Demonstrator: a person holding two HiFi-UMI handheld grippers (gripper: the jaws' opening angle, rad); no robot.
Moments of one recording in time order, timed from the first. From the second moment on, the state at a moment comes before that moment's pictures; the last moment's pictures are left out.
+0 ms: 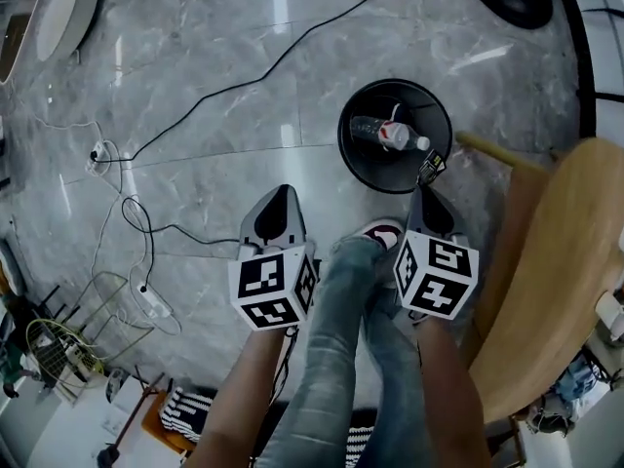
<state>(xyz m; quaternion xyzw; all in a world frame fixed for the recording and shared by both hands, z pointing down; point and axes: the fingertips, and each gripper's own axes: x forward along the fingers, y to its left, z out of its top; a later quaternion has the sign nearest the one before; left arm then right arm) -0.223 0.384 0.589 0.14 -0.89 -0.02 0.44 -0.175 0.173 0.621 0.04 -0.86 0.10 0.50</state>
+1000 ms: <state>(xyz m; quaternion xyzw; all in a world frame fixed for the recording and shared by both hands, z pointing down) -0.219 0.377 0.543 0.15 -0.90 -0.02 0.41 -0.160 0.165 0.581 0.04 -0.87 0.14 0.47</state>
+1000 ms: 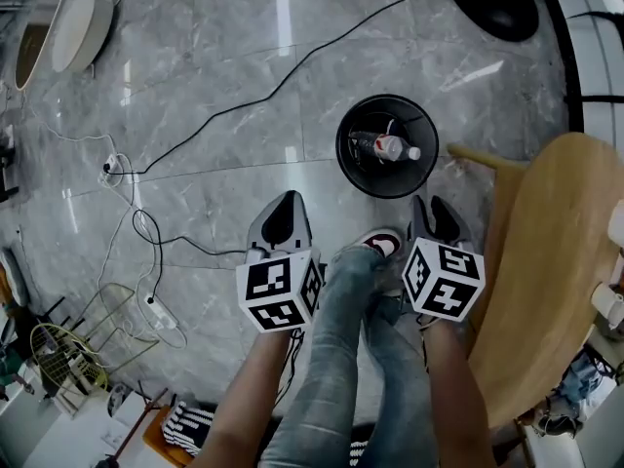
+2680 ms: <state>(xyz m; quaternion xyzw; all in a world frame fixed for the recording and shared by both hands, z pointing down) -0.196 0.254 -0.004 0.31 -0.94 -0.03 0.14 0.022 -0.071 0.008 0.25 -0.96 0.11 0.12</state>
